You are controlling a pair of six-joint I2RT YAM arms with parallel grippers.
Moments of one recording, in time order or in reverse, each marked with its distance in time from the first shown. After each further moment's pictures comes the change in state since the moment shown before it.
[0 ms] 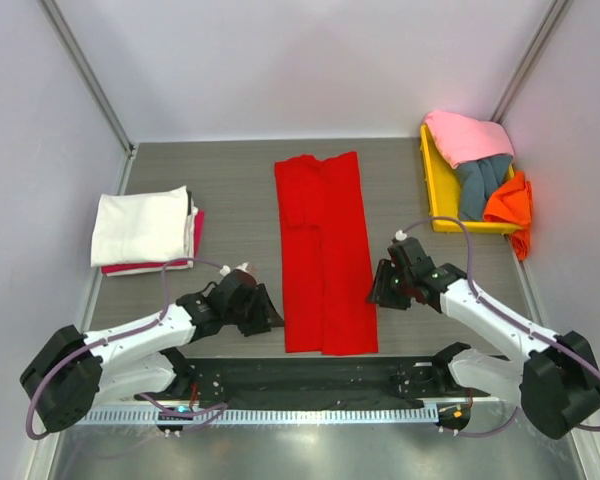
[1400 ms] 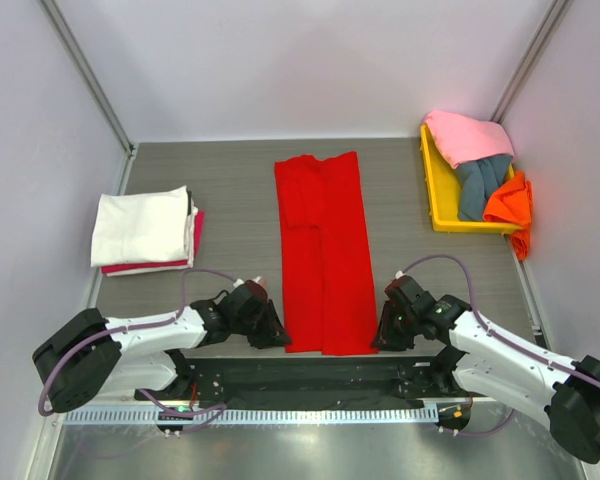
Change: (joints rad) left arm -0.118 0.121 -0.055 0.167 0.093 -0.116; right arm 0.218 -0.240 -0.238 -0.156 -0.076 0.259
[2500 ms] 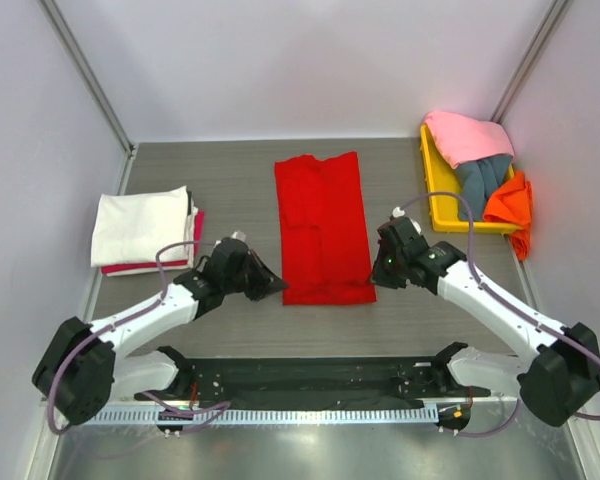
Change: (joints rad) left arm 0.278 -0.036 0.186 -0.019 -0.003 -0.017; right arm -0.113 0.261 0.460 -0.036 0.214 -0.161
